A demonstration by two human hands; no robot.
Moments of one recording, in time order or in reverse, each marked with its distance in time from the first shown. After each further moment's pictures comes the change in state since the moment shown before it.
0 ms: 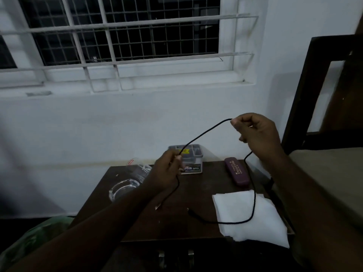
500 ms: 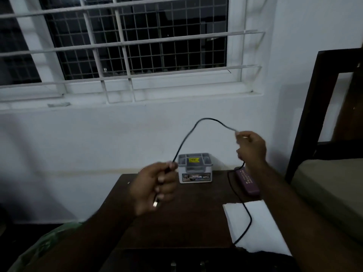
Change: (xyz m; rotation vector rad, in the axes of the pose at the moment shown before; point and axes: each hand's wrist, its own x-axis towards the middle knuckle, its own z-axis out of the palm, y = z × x) left_hand -0.038 0.072 -0.071 -1.142 -0.418 -0.575; right_hand 0.021 0.041 0.055 0.134 0.258 0.287
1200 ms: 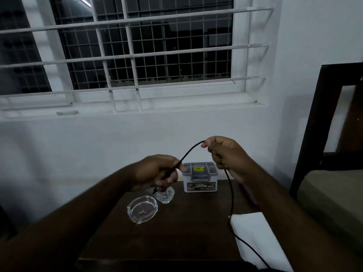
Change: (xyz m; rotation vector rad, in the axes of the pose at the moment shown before) left_hand 0.010 0.070 -0.012 0.726 -0.023 -0.114; right_hand -0.048 -0.055 0.030 0.149 -0.838 -0.025
